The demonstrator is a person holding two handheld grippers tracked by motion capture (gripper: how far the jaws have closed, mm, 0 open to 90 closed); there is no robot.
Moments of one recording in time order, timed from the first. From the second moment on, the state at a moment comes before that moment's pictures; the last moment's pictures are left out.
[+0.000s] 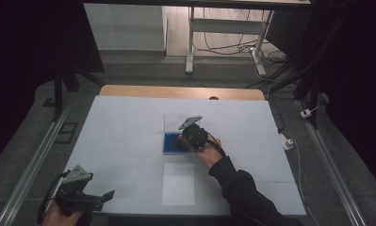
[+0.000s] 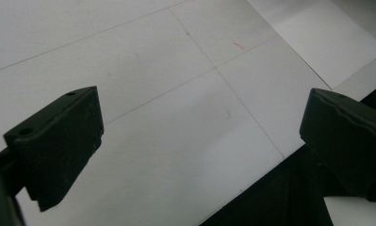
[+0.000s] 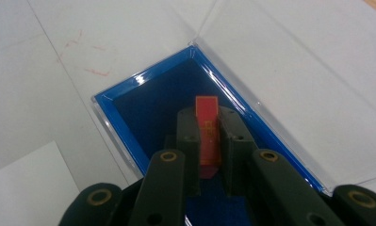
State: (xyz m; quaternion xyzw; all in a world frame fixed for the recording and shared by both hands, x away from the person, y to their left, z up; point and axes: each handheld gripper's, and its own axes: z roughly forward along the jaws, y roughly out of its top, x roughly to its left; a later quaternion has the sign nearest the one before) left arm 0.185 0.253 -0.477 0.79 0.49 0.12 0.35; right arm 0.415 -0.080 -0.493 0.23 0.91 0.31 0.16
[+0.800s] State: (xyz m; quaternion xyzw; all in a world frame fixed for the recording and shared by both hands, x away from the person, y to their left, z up) left arm 0.185 0.252 -0.477 0.79 0.49 0.12 0.34; right arm 0.417 -0.085 -0.496 0.24 0.90 0.33 0.14
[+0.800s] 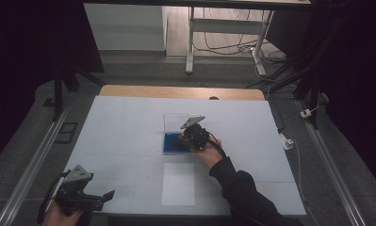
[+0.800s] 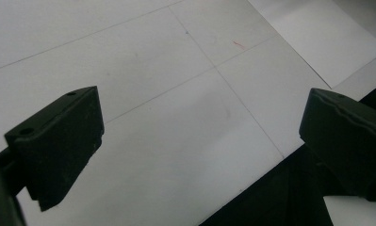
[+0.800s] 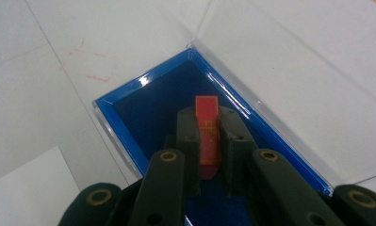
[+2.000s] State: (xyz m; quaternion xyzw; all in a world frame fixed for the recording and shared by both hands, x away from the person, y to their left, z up) left arm 0.185 0.254 -0.477 0.79 0.49 0.11 0.35; right arm 0.422 -0.099 -0.474 0.25 0.88 0.38 0.12
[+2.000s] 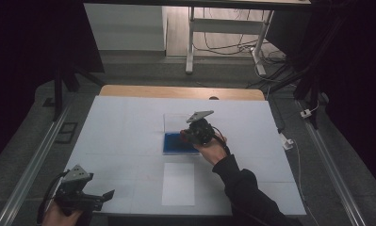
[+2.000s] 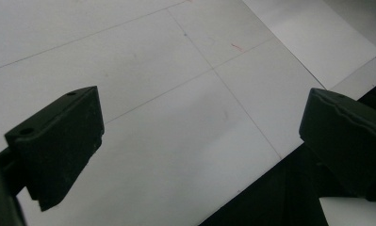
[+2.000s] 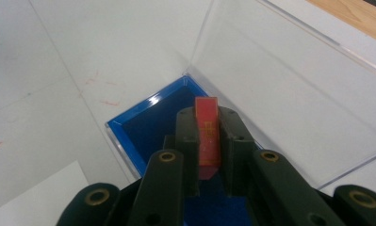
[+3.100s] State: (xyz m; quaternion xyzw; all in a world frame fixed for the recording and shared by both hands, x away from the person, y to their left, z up) left arm 0.185 0.254 -0.477 0.79 0.49 0.11 0.35; right arm 0.413 -0.078 -0.497 0.24 0.90 0.34 0.13
